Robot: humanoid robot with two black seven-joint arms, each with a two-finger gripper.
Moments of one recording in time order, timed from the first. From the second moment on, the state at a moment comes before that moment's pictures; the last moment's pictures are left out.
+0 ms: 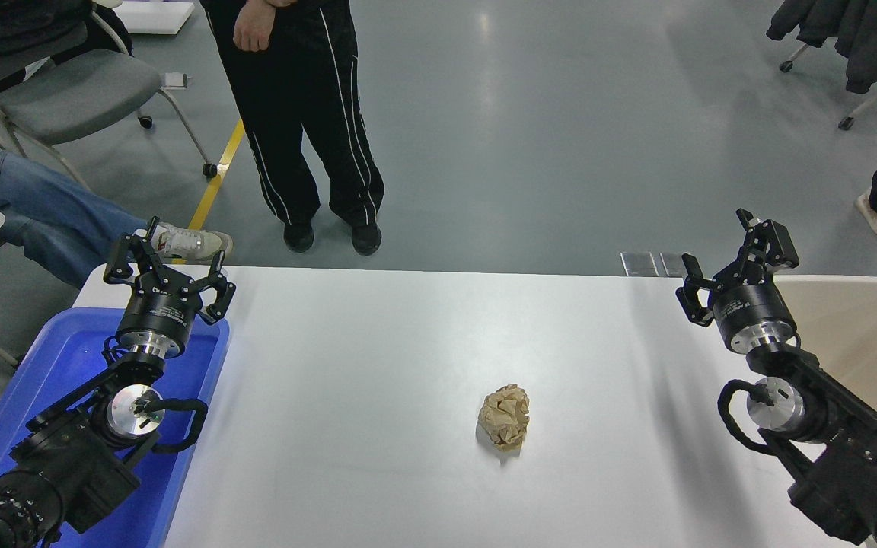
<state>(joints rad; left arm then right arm) -0.59 0.29 -0.81 -0.47 -0.06 -0.50 -0.60 0.53 -0.30 0.93 0.75 -0.26 0.03 0.48</state>
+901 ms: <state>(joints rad) -0.59 0.29 -0.81 -0.47 -0.06 -0.50 -0.60 0.51 -0.30 0.94 0.75 -0.26 0.03 0.48</state>
